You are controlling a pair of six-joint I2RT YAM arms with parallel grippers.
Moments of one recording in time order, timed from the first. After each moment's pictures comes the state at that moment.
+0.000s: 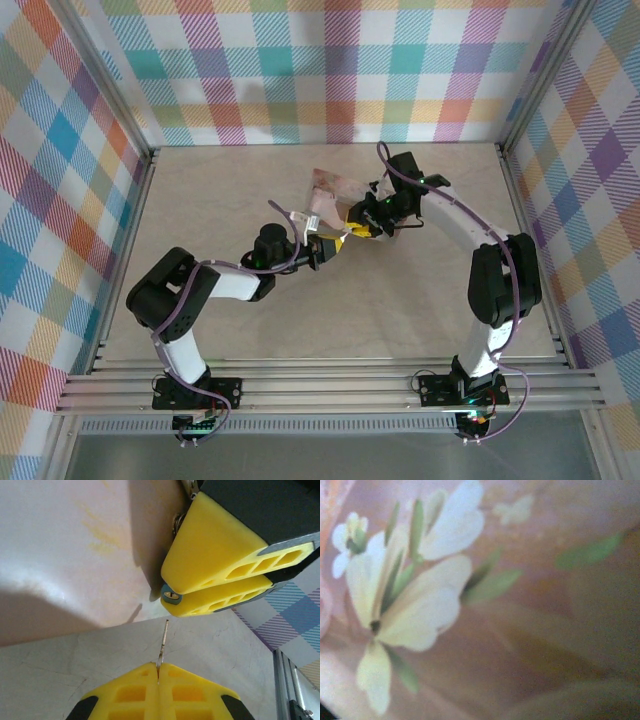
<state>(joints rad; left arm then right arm) -0.60 1.76 0.69 0.89 0.50 -0.53 0.37 1.78 1.44 -0.76 -0.72 0.72</state>
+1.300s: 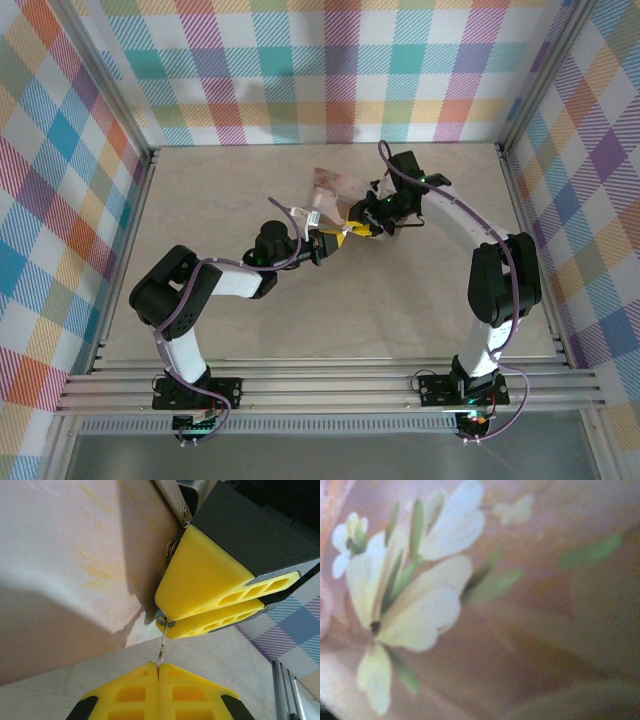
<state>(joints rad) -0.60 1.78 0.72 0.92 0.49 -0.55 0.37 1.79 1.45 -0.76 -0.72 0.73</state>
